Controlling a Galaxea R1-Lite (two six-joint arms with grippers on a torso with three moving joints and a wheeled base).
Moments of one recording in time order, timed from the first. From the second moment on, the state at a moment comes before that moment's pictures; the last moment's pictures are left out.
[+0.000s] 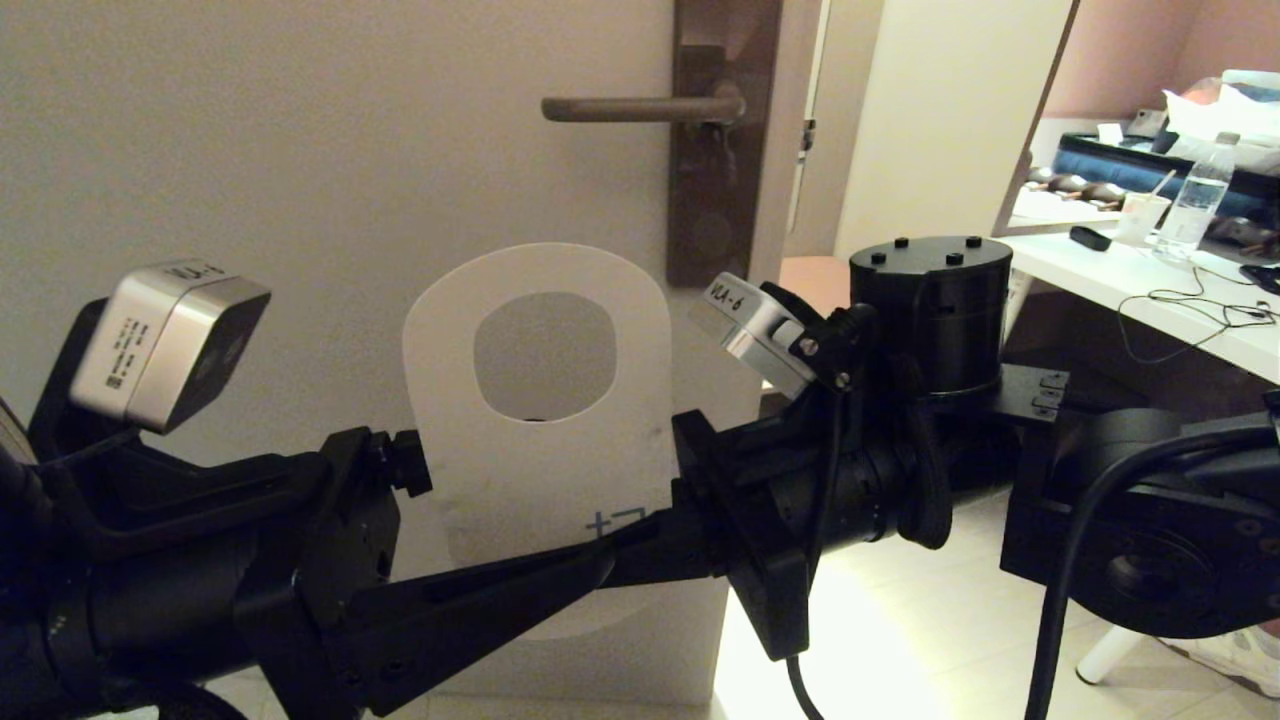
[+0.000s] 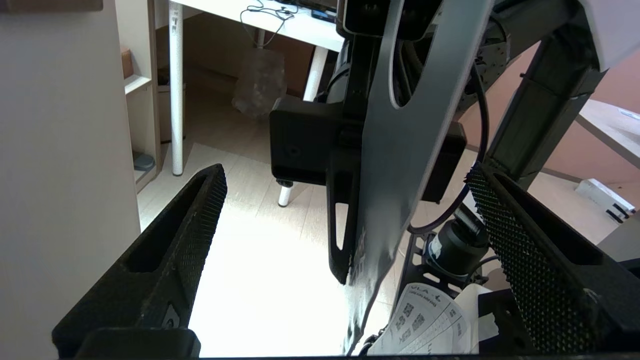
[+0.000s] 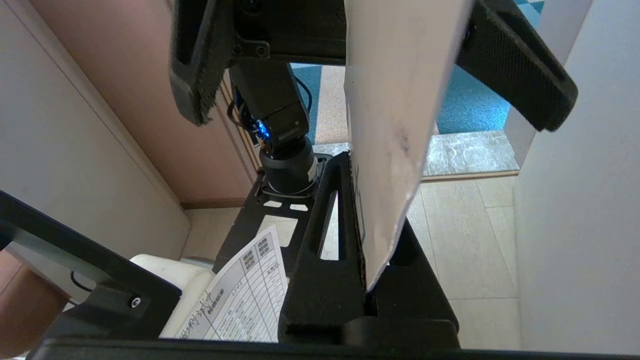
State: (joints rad) left arm -0.69 1.26 -0.50 -0.81 -0.51 -0.27; right arm 0.78 1.80 -1.09 -0.50 1.02 -0.02
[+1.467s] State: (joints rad) left arm -0.71 1.27 -0.50 -0.84 -0.51 -0.27; right arm 0.81 1.80 -1.09 -0.50 1.02 -0.03
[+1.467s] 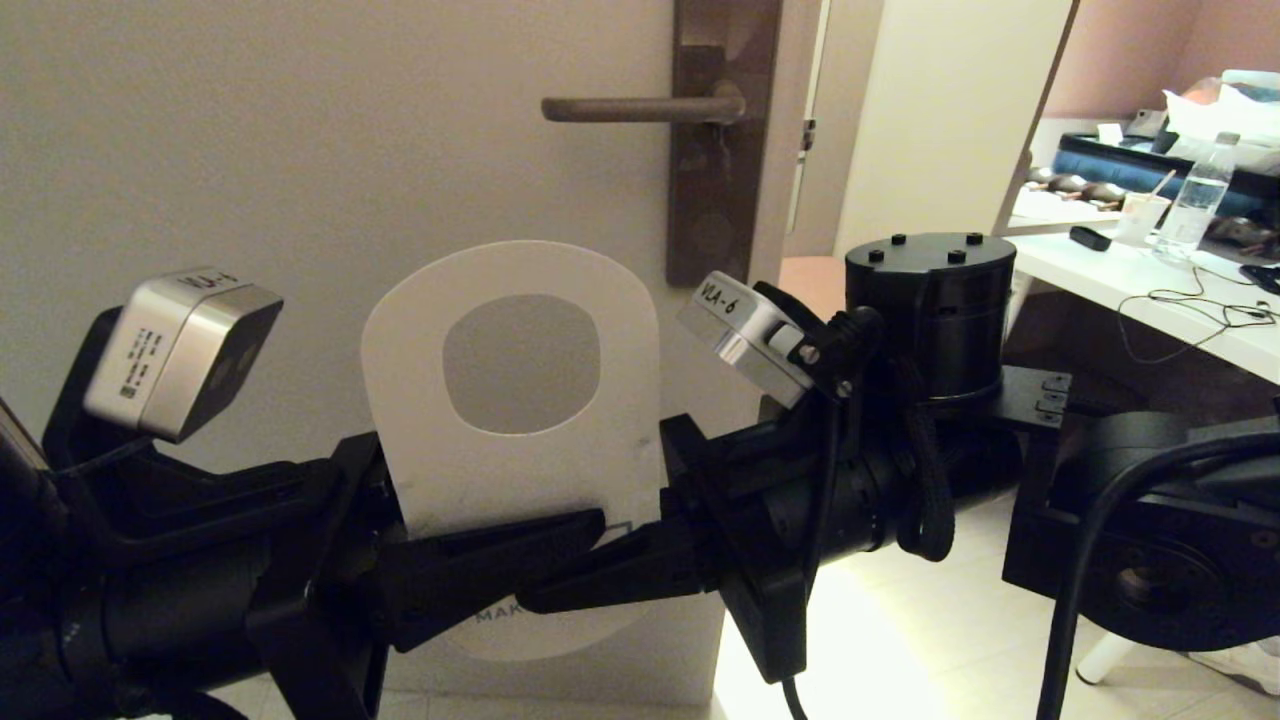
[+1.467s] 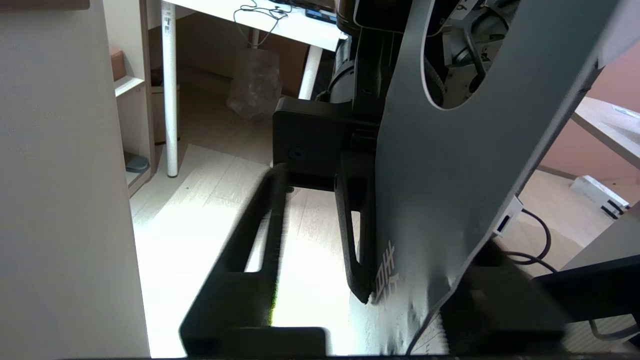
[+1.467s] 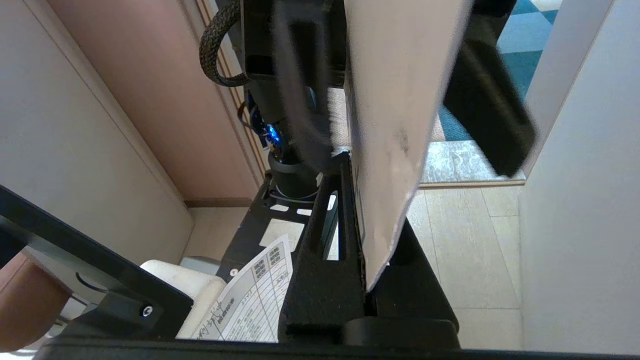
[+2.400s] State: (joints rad) left arm -0.71 1.27 -0.49 -0.83 -0.51 -0.26; right arm 0.81 1.80 -1.10 -0.50 1.02 -0.03
